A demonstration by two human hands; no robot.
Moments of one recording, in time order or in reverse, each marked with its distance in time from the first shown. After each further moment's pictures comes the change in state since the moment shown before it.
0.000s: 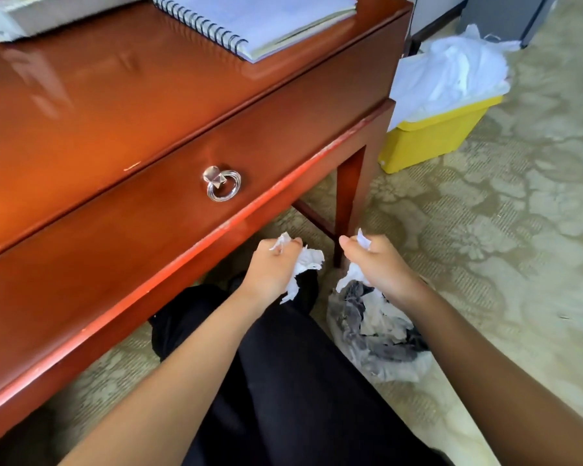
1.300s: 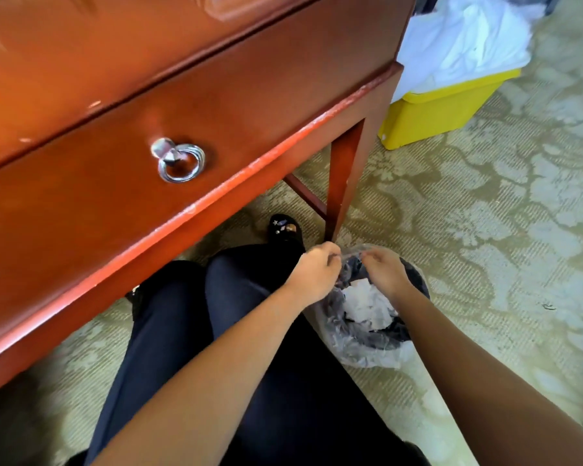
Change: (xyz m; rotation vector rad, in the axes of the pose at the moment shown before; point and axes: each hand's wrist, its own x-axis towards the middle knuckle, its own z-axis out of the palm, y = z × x) left_hand 0.042 -0.043 0.095 0.422 -0.354 -0.089; right_hand 0.059 0.113 -0.017 -0.139 0.098 0.363
